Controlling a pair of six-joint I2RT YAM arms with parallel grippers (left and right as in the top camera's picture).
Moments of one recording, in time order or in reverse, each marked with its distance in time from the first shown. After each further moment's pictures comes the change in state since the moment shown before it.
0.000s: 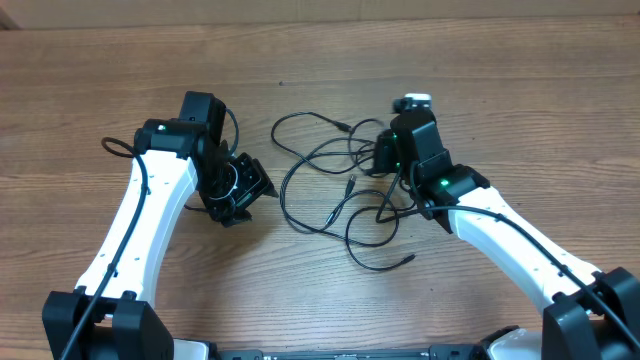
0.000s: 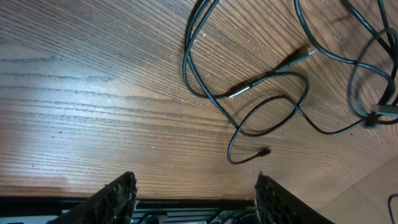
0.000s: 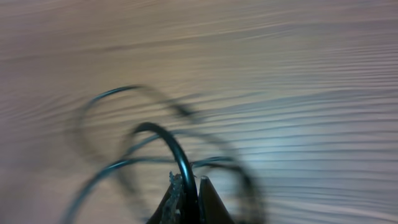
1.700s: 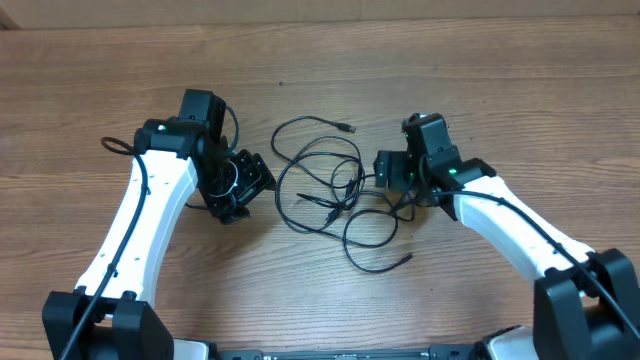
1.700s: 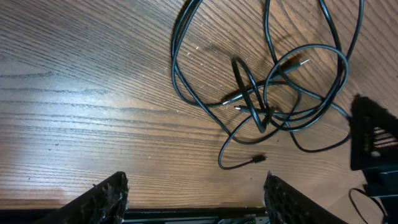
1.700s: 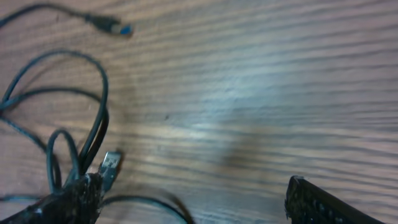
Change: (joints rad) left arm 0.000 0.000 0.000 0.037 -0.010 -0.004; right arm -0.097 0.072 0.004 -0.241 -0.079 -0.047
